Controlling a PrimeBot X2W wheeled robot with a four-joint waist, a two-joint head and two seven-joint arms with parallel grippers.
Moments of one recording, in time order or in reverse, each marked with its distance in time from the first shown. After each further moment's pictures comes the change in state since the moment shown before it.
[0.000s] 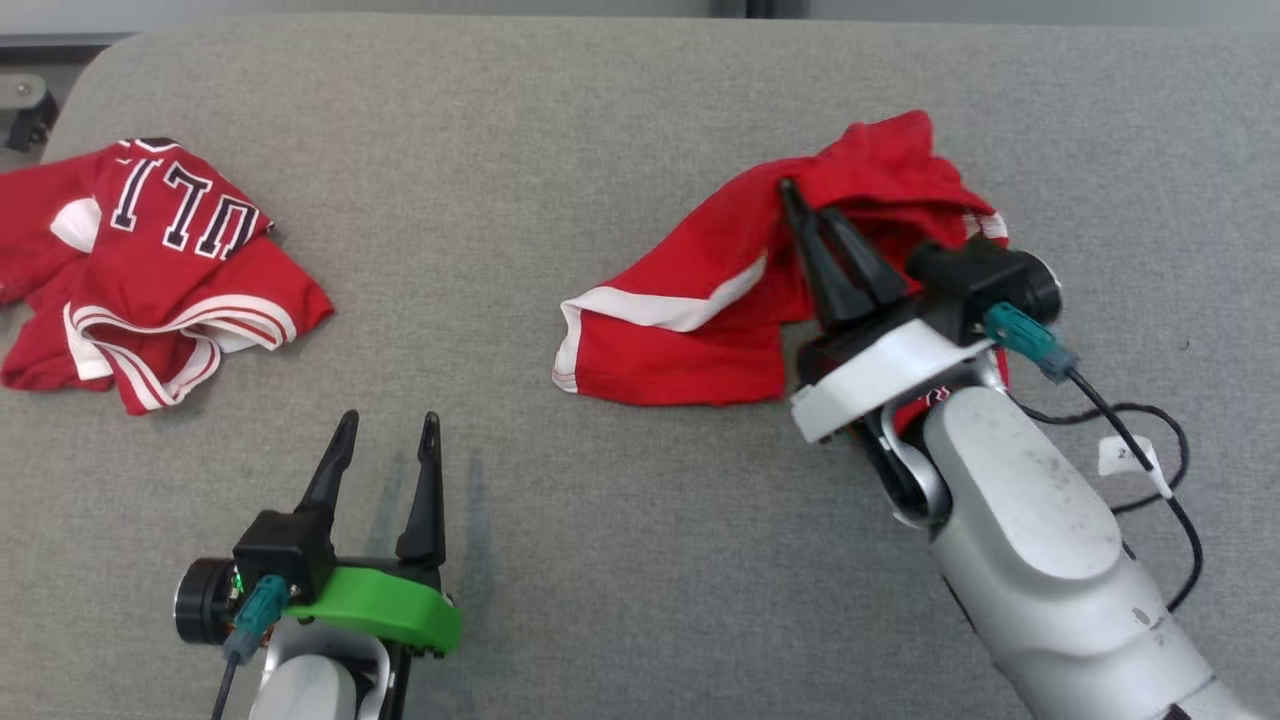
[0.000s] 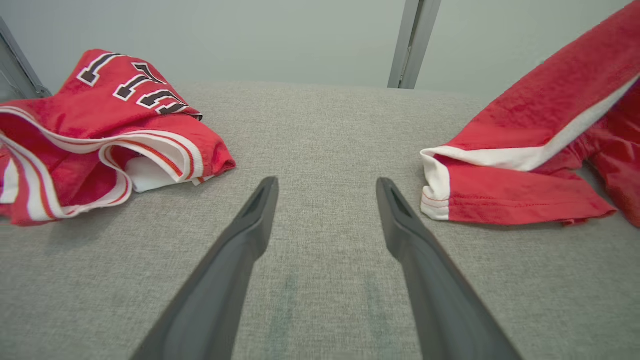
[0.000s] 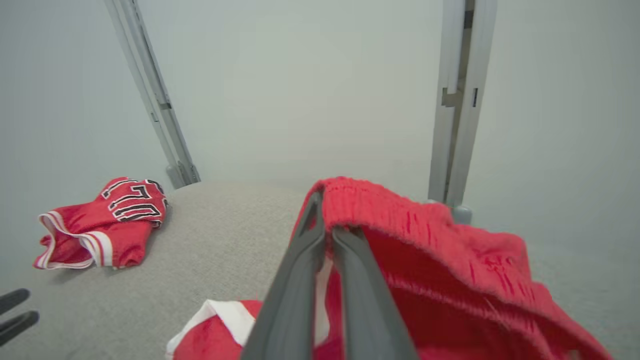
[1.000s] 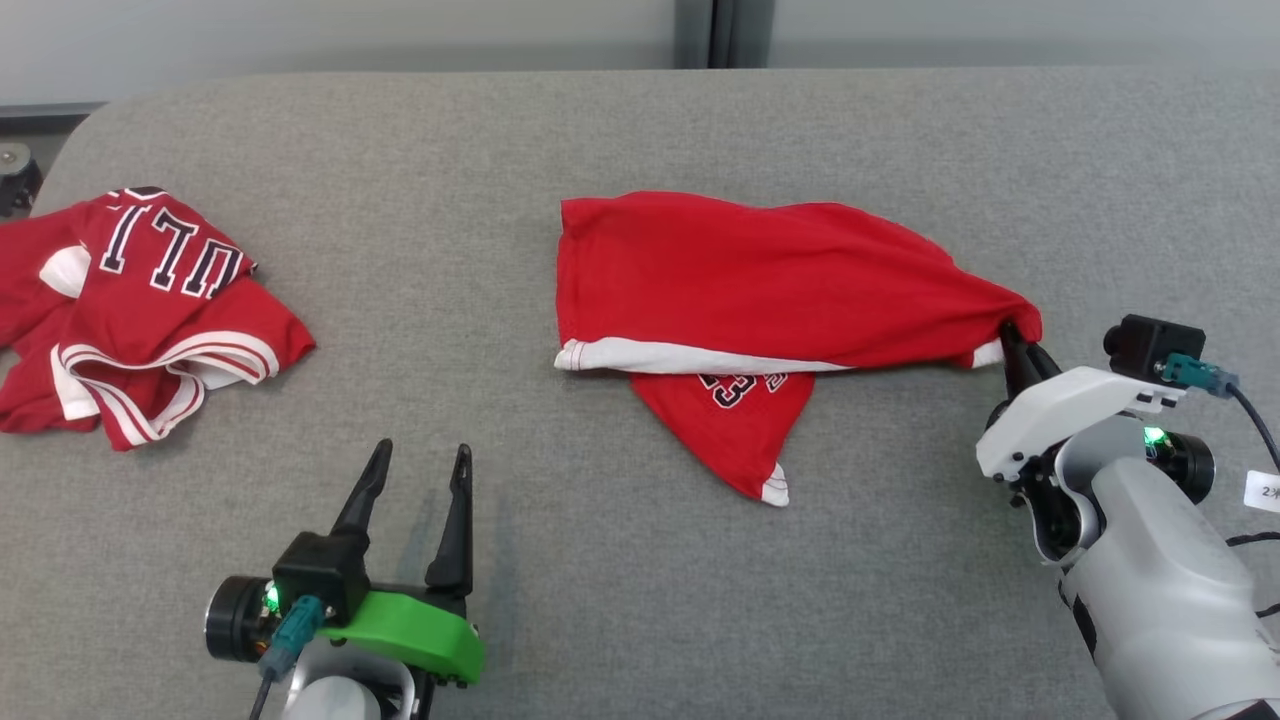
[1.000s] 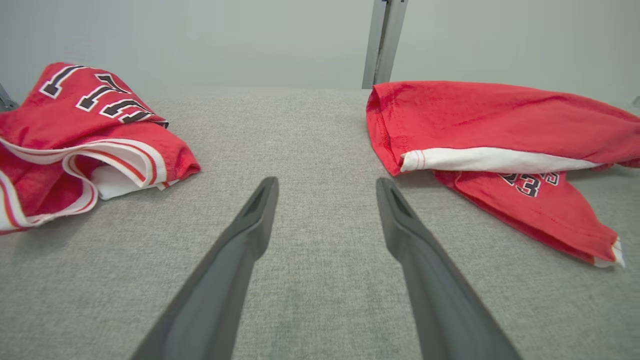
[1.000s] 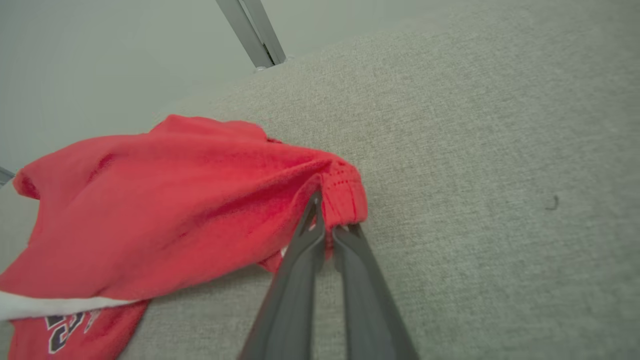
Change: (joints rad) left arm 0.042 0.000 -0.039 0.011 0.015 0.000 0.000; right arm -0.019 -0.090 -0.243 0.516 0.296 -0.001 0.100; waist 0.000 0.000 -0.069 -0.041
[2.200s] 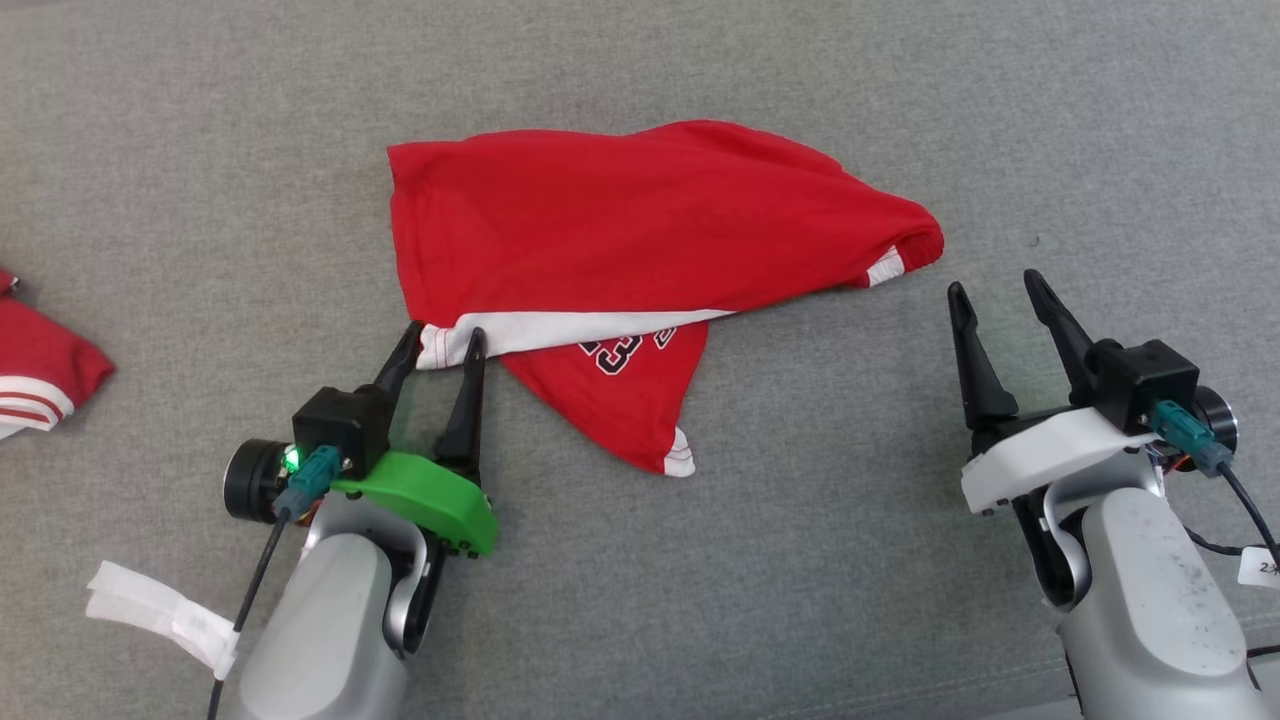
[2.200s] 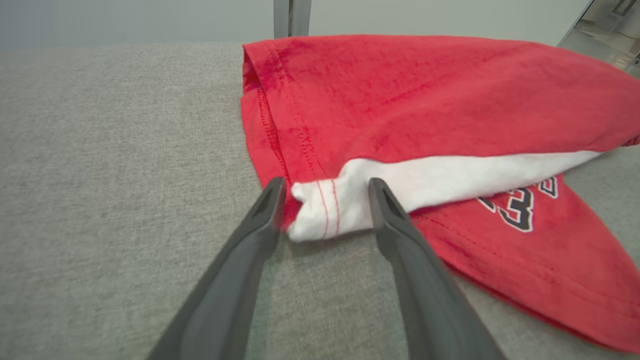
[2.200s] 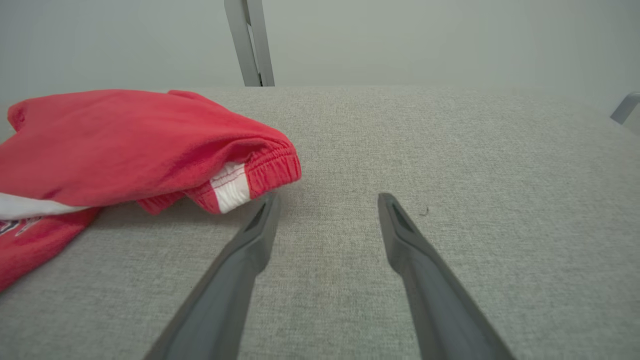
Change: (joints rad) left arm -0.306 0.036 -0.130 0.235 -0.114 0.000 0.000; right arm 0.231 0.091 -0.146 -0.496 -0.469 0.000 -0.098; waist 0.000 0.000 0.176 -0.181
